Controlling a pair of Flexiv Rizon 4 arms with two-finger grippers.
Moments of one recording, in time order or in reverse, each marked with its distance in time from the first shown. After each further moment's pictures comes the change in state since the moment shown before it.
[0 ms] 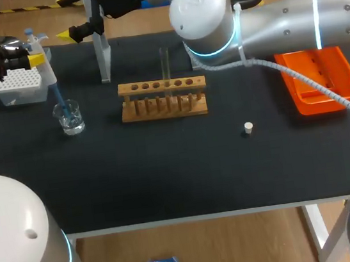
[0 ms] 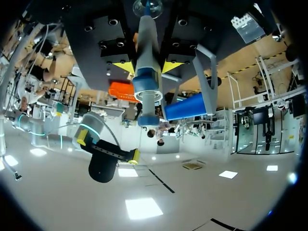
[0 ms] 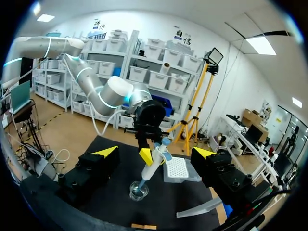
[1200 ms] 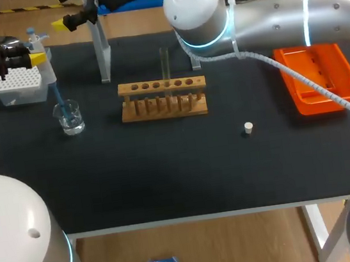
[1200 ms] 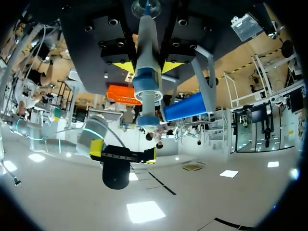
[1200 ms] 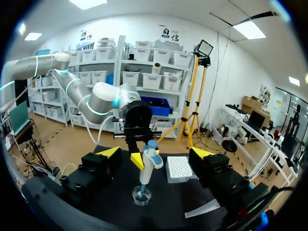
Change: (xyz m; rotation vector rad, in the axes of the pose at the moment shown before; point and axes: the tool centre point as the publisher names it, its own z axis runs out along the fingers) left arm 0.003 -0.004 0.002 -0.028 -0.024 0.028; right arm -0.027 0.001 0.014 -0.016 0.006 0.169
